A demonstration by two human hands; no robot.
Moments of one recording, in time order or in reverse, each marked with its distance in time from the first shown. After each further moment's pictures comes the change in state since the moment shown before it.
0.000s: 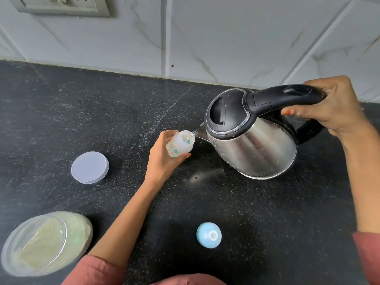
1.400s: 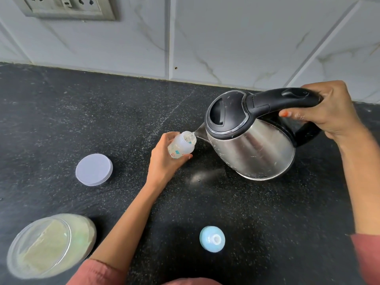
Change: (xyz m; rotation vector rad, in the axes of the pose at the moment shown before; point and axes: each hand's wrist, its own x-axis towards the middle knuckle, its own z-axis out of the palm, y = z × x) left_hand 0.001 0.004 -0.006 0.023 0.007 -0.037; right_hand 0.006 0.003 0.010 0.020 0.019 0.015
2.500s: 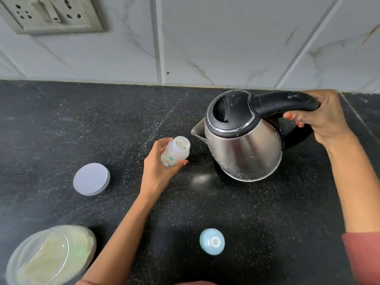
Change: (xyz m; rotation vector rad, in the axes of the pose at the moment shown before) left_hand -0.011 0.012 -0.007 -0.054 0.007 -0.024; right_hand -0.014 0.033 -0.008 0.252 0.100 0.008
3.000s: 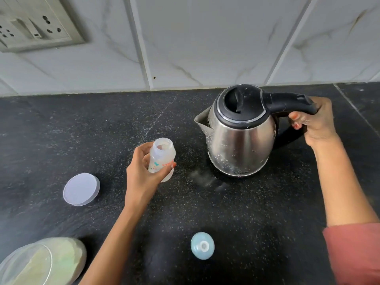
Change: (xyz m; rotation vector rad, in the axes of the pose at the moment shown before) left_hand -0.012 0.024 0.002 -0.041 0.074 -0.014; right_hand -0.011 0.053 -0.039 0.211 0.180 -0.021
